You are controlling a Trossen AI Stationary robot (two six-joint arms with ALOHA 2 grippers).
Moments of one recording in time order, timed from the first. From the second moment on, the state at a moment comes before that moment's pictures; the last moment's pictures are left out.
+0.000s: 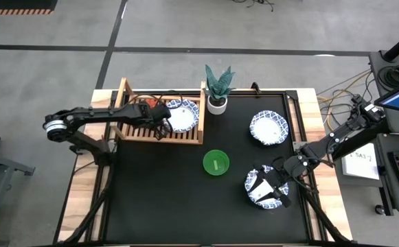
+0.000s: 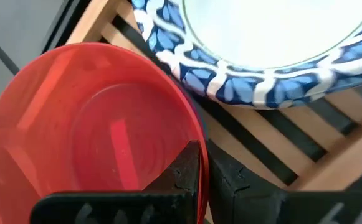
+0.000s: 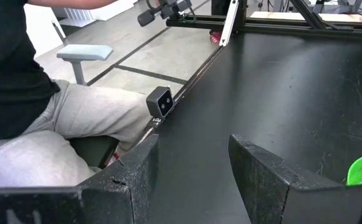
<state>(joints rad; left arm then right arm) 0.41 1.41 0.87 -0.73 -0.41 -0.17 0.56 0.97 0.50 0.15 -0.07 0.15</state>
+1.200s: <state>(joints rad) 0.38 1.41 0.95 -0.84 -0.41 -0.21 0.56 0.97 0.50 0.15 -0.04 0.16</state>
